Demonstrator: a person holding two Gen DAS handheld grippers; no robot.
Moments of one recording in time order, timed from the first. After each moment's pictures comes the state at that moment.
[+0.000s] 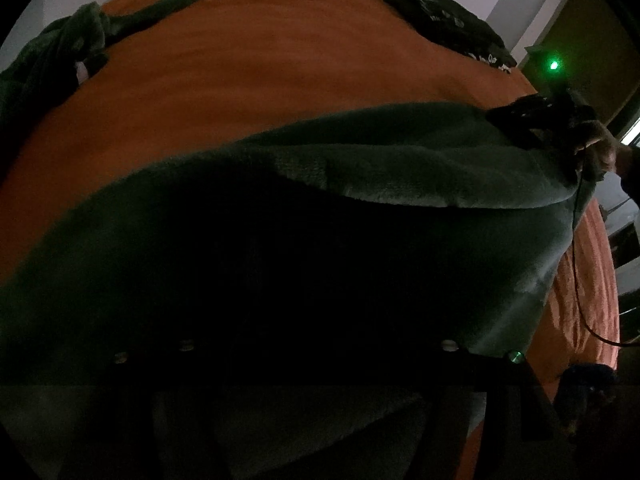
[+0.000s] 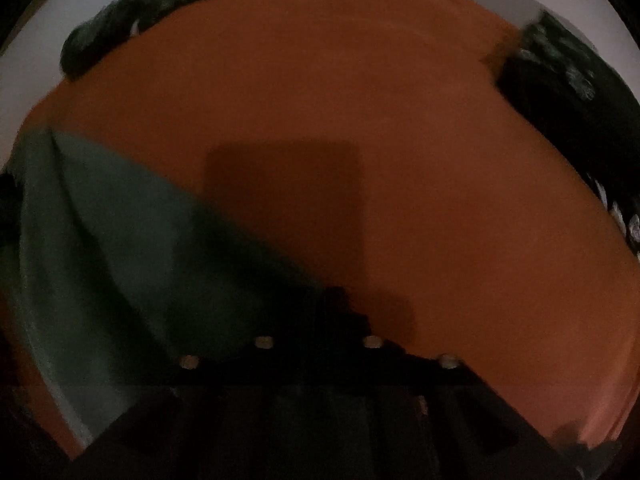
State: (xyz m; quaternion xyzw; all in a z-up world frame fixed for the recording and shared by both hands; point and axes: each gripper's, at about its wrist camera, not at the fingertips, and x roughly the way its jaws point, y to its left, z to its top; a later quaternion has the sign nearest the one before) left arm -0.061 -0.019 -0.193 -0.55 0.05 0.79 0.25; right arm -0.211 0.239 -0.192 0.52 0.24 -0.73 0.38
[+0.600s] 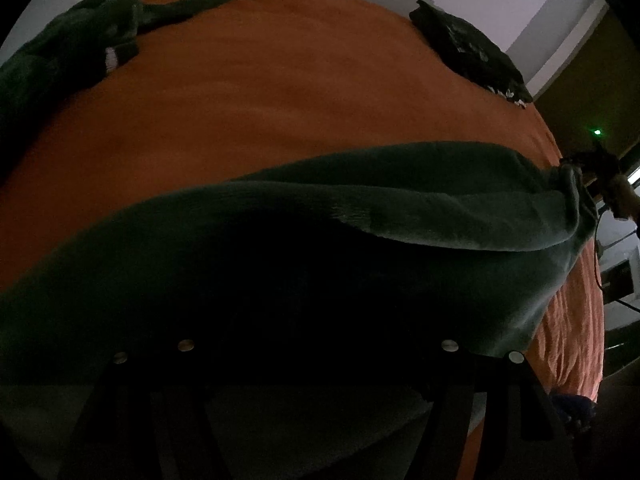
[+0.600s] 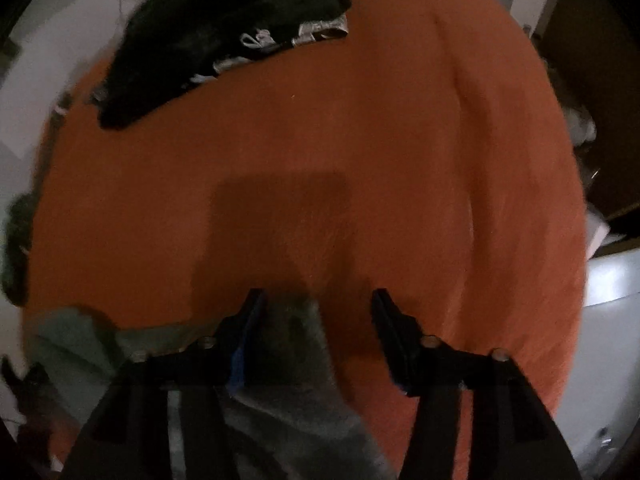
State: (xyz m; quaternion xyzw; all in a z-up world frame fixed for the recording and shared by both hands) left arm -0.082 -0.049 -0.180 -0.55 0.01 0.80 0.23; right arm -0.303 0.570 -0.156 0.62 -0.04 -0.77 0.14
